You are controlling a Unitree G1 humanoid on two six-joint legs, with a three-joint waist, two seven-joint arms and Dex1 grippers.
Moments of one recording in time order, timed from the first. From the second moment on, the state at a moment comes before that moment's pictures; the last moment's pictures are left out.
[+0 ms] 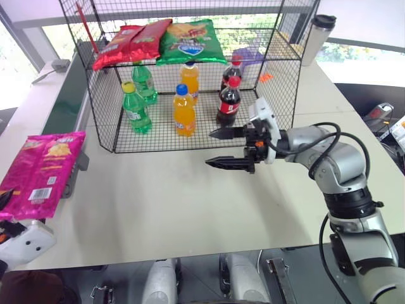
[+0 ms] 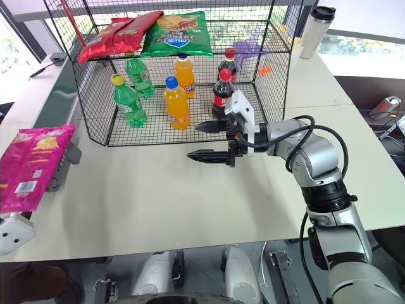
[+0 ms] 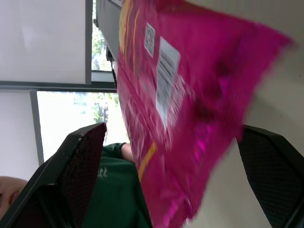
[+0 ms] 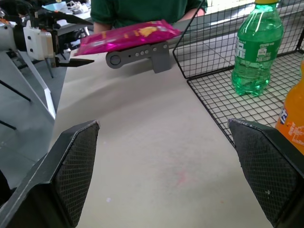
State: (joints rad) left arm 0.68 0.56 0.72 -0.42 0.46 -0.25 -0.34; right arm -0.70 -0.57 0.12 -0.11 0.58 0.71 1.10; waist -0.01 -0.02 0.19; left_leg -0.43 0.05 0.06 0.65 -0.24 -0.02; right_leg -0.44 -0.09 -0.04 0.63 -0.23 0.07
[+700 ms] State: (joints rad) left arm 0.55 0.72 0.96 -0.49 0.19 -0.01 -0.54; right arm -0.69 -0.53 0.14 -0.05 0.53 0.66 1.10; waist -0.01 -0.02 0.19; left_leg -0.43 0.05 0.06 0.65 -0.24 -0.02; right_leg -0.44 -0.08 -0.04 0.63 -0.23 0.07
